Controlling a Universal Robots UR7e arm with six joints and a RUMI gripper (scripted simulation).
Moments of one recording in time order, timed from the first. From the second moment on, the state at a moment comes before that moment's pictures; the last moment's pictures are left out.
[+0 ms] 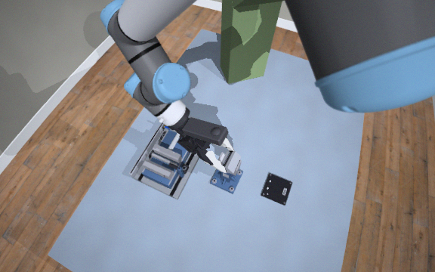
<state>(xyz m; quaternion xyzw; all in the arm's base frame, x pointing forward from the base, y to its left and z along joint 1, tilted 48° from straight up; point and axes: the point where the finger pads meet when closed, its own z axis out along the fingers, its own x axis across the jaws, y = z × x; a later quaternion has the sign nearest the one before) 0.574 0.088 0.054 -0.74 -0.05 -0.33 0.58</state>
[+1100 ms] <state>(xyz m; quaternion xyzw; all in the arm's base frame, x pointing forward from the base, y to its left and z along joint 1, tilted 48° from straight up) 0.572 0.086 0.056 -0.74 -0.05 -0.33 0.58</state>
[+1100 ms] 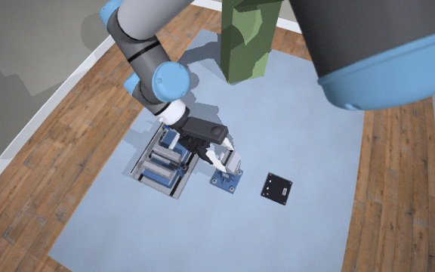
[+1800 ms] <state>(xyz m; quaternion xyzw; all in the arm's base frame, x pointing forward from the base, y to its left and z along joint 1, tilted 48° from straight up) 0.565 0.082 0.063 -0.74 -0.05 -0.33 0.58</state>
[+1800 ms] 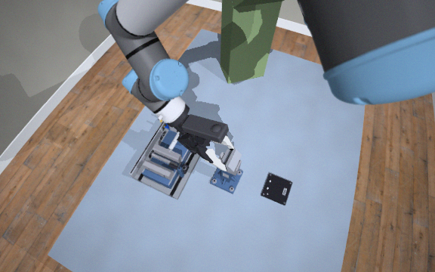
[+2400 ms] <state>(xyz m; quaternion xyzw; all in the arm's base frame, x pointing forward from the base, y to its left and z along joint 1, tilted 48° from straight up) 0.559 0.079 0.069 -0.74 -0.05 -0.33 0.58</state>
